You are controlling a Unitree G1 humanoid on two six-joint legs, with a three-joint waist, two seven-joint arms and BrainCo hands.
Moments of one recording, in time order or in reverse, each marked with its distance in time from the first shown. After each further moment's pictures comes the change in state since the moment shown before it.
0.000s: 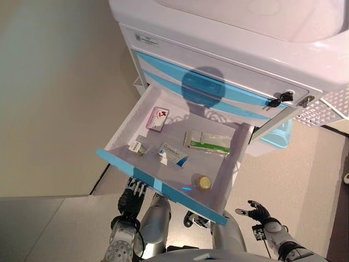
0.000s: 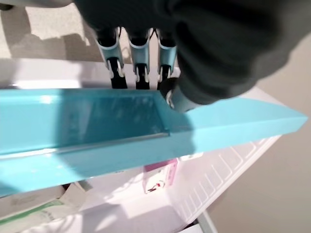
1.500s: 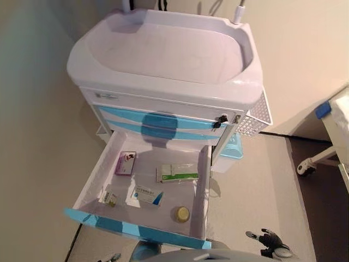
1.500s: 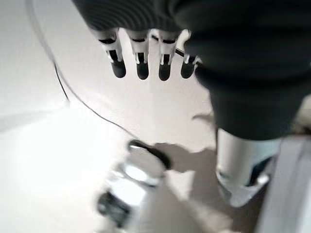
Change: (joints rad) left arm -0.135 0.151 0.134 1.118 1.005 0.018 0.011; right arm 0.105 0.004 -0.045 0.076 0.149 0.008 -0.034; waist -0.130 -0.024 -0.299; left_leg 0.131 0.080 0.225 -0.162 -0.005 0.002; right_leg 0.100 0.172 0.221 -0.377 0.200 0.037
